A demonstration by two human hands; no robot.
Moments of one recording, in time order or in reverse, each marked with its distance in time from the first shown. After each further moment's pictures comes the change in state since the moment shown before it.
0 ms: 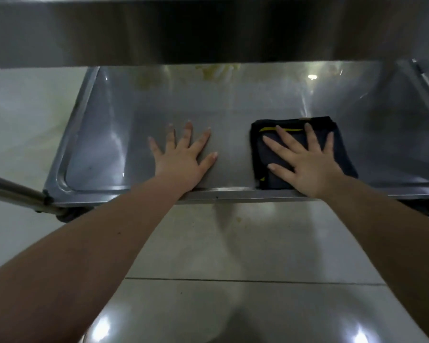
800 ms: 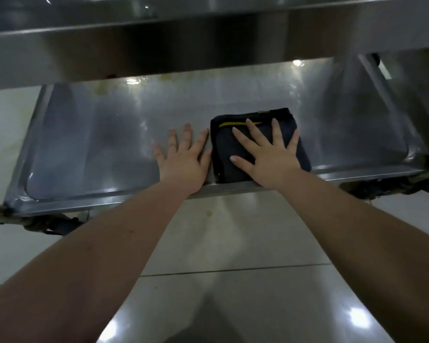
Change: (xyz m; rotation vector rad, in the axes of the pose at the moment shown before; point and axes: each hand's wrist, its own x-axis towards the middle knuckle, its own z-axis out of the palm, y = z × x) left_hand -0.005 0.093 0.004 -0.091 -0.026 0.011; right_hand -0.007 0.015 0.007 0.109 -0.012 0.085
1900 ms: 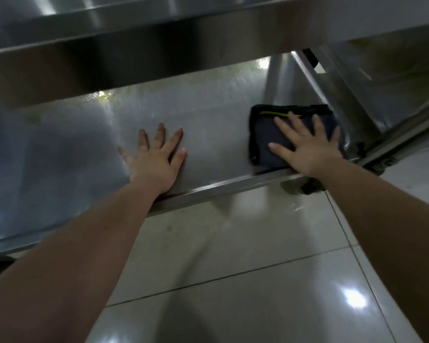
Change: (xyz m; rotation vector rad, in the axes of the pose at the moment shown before) left_hand 0.040 0.066 0.003 0.095 0.020 0.079; right_hand -0.041 0.188 -0.011 0.094 -0.028 0.345
